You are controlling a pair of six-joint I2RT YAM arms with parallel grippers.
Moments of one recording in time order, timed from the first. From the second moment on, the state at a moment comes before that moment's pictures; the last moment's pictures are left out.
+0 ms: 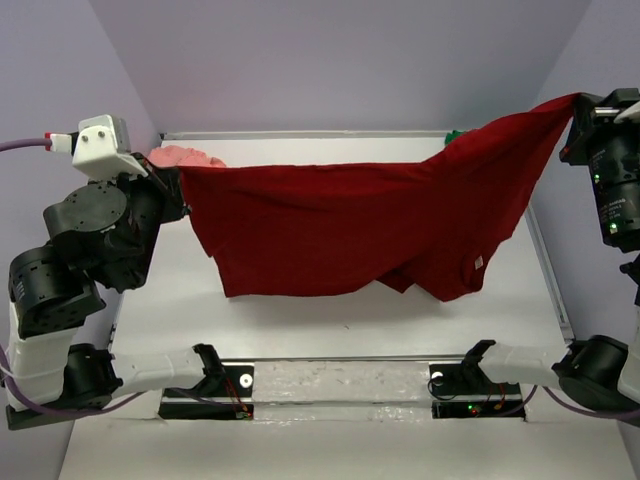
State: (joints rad) left arm -1.05 1.03 1.99 -1.08 -1.05 -0.38; right arm 0.73 1.20 2.31 -0.79 0.78 -0.28
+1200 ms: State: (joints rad) left arm -0.68 0.91 2.02 -1.03 -0.65 -0.31; right arm 0.77 1.17 2.29 -0.75 0.87 -0.32
